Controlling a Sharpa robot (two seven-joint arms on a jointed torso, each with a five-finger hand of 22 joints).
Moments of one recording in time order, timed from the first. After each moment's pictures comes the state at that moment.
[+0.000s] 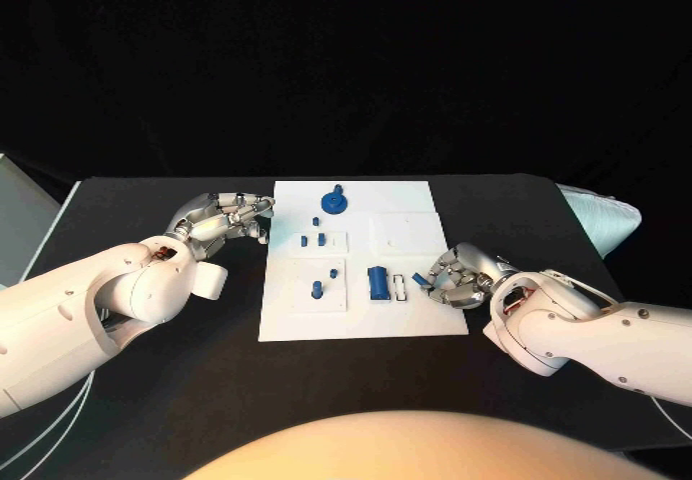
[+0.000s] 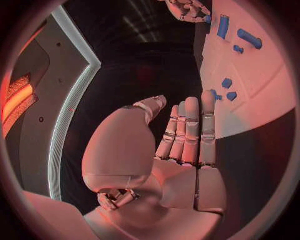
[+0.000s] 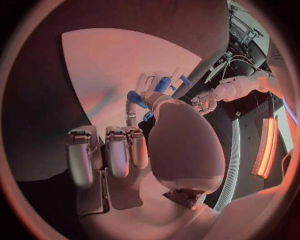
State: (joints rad) left arm 0.89 -0.91 0.24 1.52 -0.26 -0.21 0.19; left_hand 1.33 -0.17 0.48 0.14 0.18 0.86 0.19 0.27 0.27 0.83 0.13 0.67 0.19 0.98 0.05 1.15 0.44 0.17 0.95 0.16 0.74 0.80; right arm 0.97 -1.06 -0.12 1.82 -1.29 -0.60 -0.45; right_hand 1.31 -0.22 0.45 0.29 0.40 1.07 0.06 0.36 0.48 1.47 -0.01 1.57 1.31 1.46 -0.08 1.56 1.31 0.01 1.46 0.03 1.57 1.31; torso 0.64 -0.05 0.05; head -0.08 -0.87
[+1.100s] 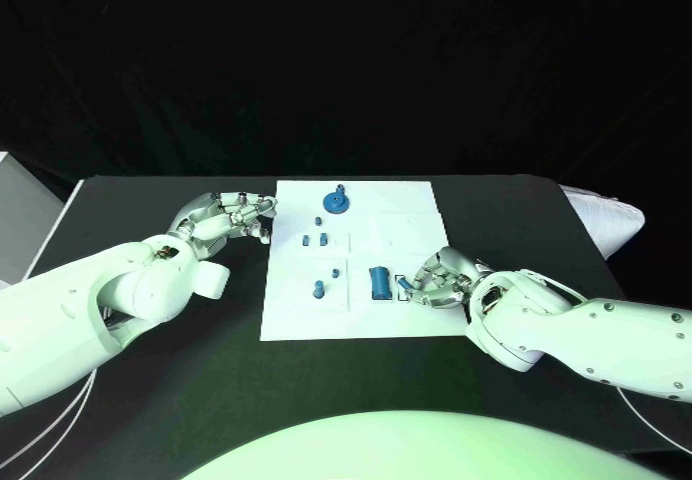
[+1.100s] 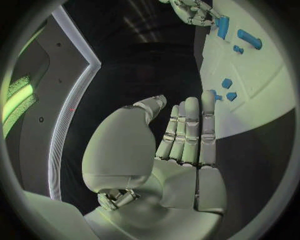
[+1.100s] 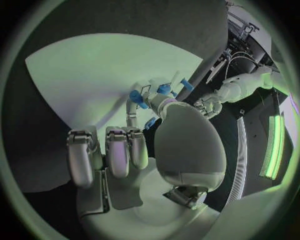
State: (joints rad) left arm 0.89 -0.91 0.24 1.52 -0.26 -0.21 0.19; left_hand 1.34 -0.17 0.48 0.14 0.18 0.86 0.19 0.27 0.27 0.83 0.13 0.68 0.19 0.97 0.06 1.15 0.44 0.17 0.95 0.16 0.74 0.80; right arm 0.97 -0.97 -0.12 1.76 -1.25 -0.56 -0.51; right_hand 1.19 -0.23 0.52 0.19 0.34 1.07 0.06 0.36 0.51 1.46 -0.01 1.57 1.31 1.46 -0.08 1.56 1.31 0.01 1.46 0.03 1.57 1.31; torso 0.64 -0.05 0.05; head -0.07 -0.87
